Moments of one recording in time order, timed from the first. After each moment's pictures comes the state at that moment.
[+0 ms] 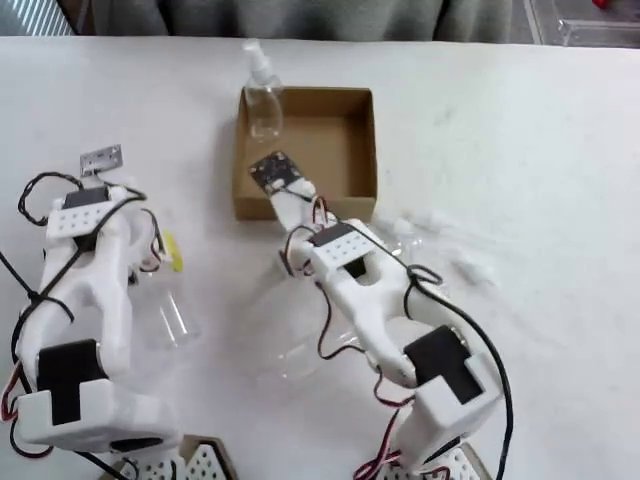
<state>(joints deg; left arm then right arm) -18.7 0.7 28.9 66.9 10.7 -32.0 7.9 29.8 33.6 9.2</state>
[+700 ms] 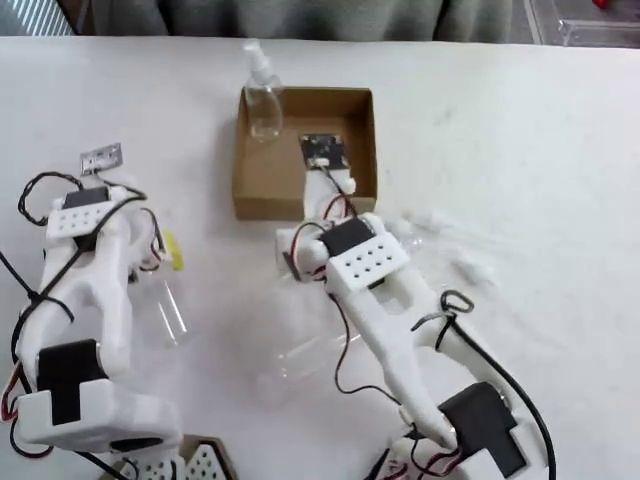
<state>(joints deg) -18.7 0.7 28.9 66.4 10.4 -33.8 -9.8 29.8 53.2 -22.5</state>
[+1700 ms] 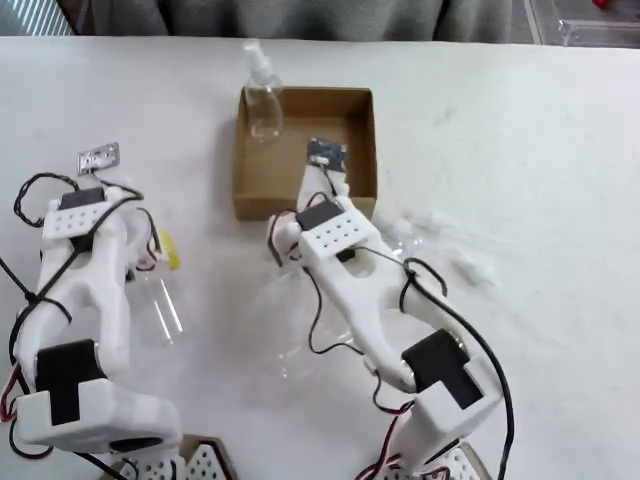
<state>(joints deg) -19.6 0.7 28.9 65.8 8.8 -33.9 8.5 18.5 54.0 -37.6</state>
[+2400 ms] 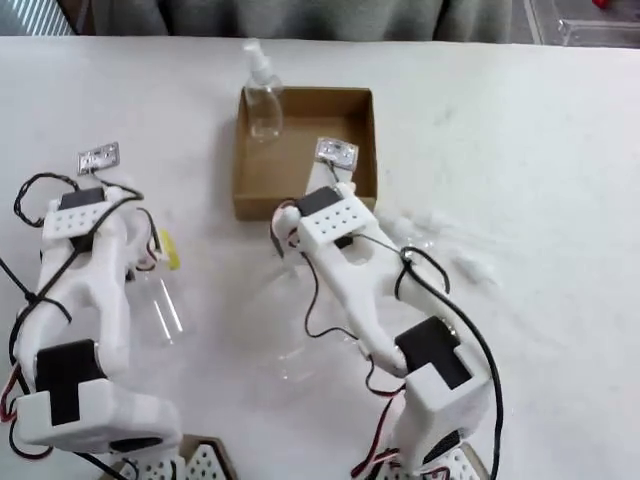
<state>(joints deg) -19.6 0.7 28.9 65.8 8.8 -32.5 13.2 11.3 61.7 -41.6</state>
